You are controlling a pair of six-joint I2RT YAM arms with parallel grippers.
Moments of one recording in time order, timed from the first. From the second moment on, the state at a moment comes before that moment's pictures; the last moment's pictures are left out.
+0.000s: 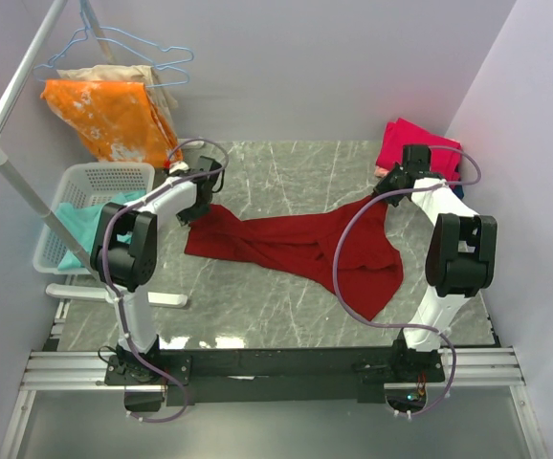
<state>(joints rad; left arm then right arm) -0.33 1.94 1.44 -0.72 -0.61 -0.87 -0.06 1.82 1.32 -0.38 -0.14 0.71</state>
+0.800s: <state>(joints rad) -0.29 1.96 1.42 -0.71 -0.49 -0.88 -0.06 1.82 1.32 -0.40 -0.14 0.70</state>
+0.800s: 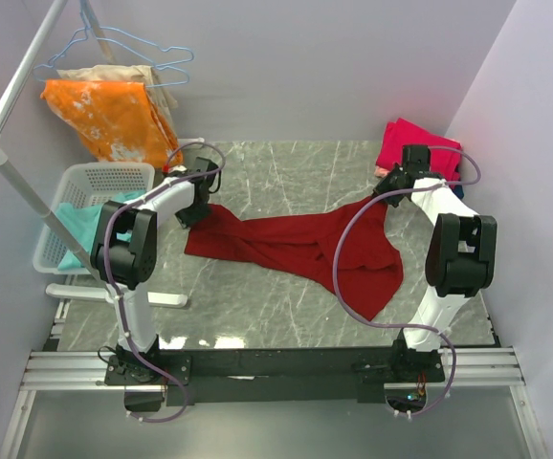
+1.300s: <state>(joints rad) -0.29 2.00 1.41 -0.71 -0.48 -0.88 -0.06 1.82 1.33 -0.41 -0.13 0.71</state>
